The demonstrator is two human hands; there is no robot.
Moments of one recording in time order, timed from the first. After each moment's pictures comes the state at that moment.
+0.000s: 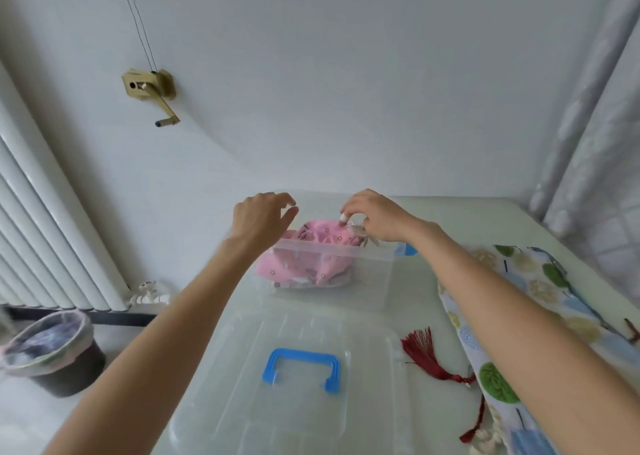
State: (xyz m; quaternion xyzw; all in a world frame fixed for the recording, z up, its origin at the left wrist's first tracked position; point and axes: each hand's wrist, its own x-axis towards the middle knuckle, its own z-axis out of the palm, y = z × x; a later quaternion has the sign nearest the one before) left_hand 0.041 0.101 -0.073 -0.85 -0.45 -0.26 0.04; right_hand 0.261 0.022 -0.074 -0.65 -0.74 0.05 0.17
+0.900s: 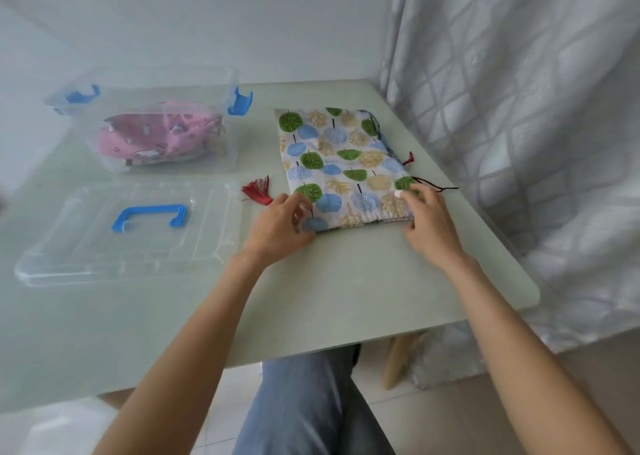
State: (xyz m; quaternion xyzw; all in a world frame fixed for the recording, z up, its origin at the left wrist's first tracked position) left_hand 0.150 -0.201 -0.201 -0.91 -0.28 -0.19 -0.25; right_hand 0.353 -0.372 -0.209 -0.85 -0.46 -0.08 0.23
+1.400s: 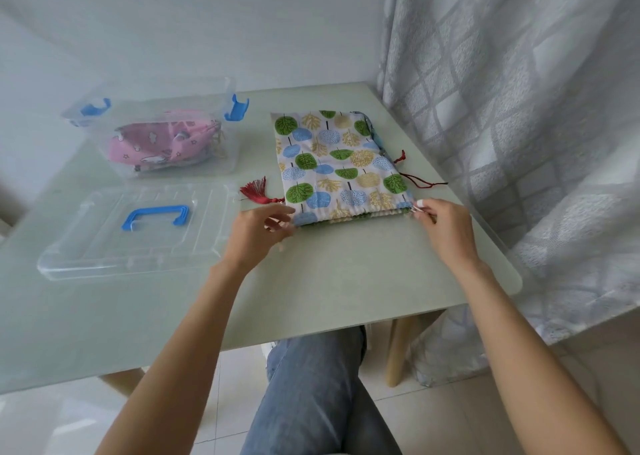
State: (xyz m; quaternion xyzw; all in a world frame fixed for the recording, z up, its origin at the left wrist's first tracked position) left_hand 0.123 -0.209 -0.201 -0.86 -0.29 -0.28 -0.30; right_hand 0.370 -0.412 -0.208 -0.82 -0.43 -0.10 0.37
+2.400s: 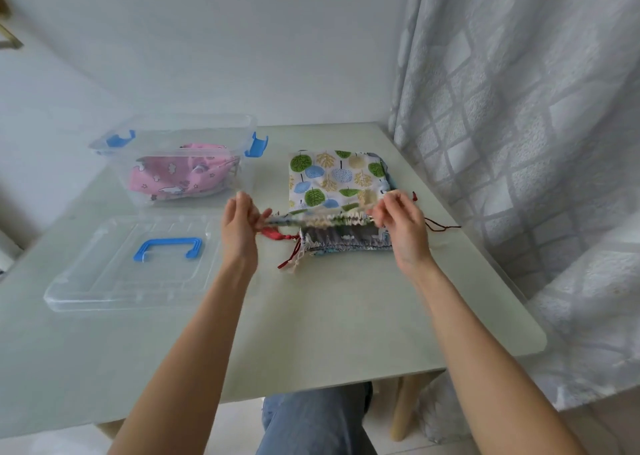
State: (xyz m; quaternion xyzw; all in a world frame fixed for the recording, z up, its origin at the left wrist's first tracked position) left_hand 0.138 -0.178 -0.157 -0.43 -0.29 -0.50 -0.69; right_hand 0.320 -0.323 -0.158 -0.49 -0.41 0.24 0.73
